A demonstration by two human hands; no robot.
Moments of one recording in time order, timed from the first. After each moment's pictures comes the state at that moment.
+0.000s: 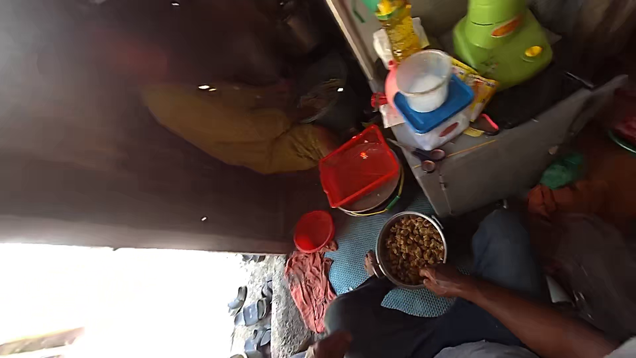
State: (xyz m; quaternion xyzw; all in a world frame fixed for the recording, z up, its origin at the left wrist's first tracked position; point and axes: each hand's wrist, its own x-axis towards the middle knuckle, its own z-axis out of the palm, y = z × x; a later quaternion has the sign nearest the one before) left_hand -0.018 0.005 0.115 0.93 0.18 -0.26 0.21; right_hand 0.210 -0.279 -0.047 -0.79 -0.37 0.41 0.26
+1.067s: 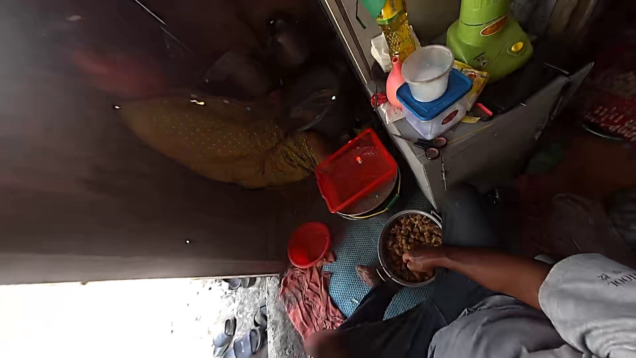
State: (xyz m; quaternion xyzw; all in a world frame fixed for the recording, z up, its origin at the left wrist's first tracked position) left_hand -0.052 0.049 0.005 0.89 0.41 0.16 0.09; right_hand 0.242 -0.191 -0.052 -0.77 -0.43 0.41 0.22
